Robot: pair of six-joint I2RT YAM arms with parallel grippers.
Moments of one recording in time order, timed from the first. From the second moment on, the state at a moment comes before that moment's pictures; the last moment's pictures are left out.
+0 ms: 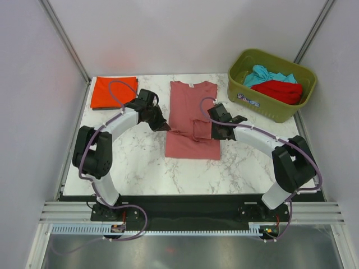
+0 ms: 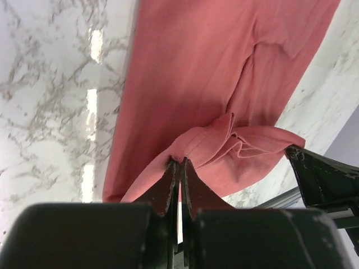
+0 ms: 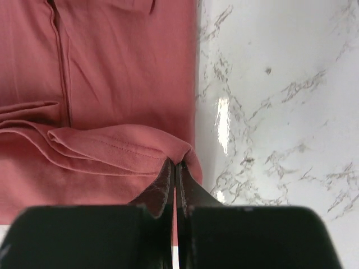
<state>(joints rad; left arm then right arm) -0.35 1.78 1.26 -0.51 0.30 -0.79 0.55 1.63 1.09 -0.47 0.28 0.53</state>
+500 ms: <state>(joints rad) -0.28 1.98 1.46 -0.51 0.35 -0.77 0.41 1.78 1.26 -0.45 0.16 0.43</state>
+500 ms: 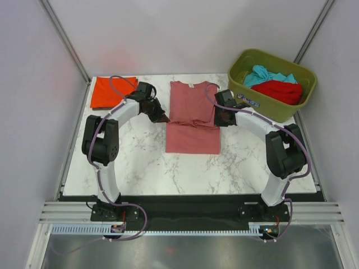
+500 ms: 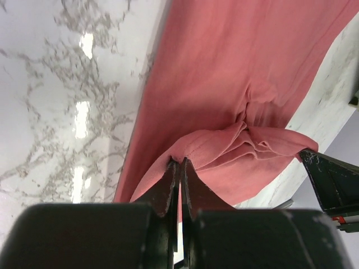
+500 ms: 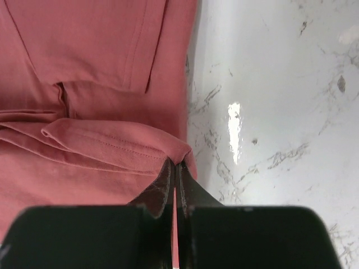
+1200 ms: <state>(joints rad) -0.24 2.15 1.64 -0.51 0.40 -0.76 0.35 1.97 1.44 -0.44 0.11 0.39</state>
